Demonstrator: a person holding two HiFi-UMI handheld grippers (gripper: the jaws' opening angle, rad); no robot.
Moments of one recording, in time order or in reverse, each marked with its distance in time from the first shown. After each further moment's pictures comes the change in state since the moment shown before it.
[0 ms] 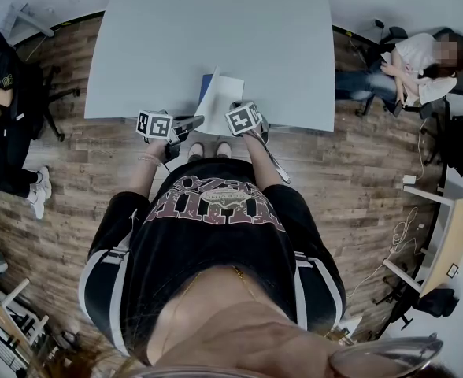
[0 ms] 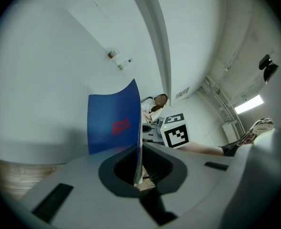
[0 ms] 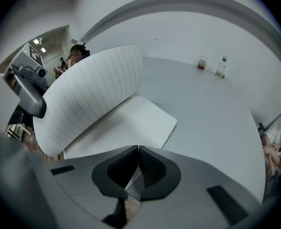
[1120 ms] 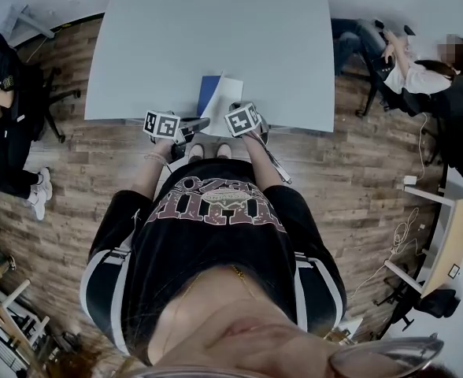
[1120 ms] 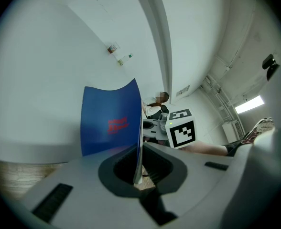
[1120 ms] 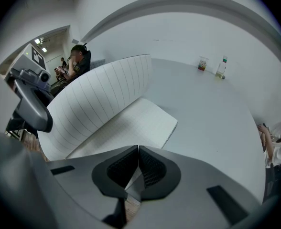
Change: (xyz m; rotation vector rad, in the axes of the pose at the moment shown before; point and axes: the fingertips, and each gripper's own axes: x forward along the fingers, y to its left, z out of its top) left arm 0.025 0.001 -0.009 -0.013 0.037 -0.003; right arm -0.001 -0.001 -0.002 -0.006 -0.004 0.004
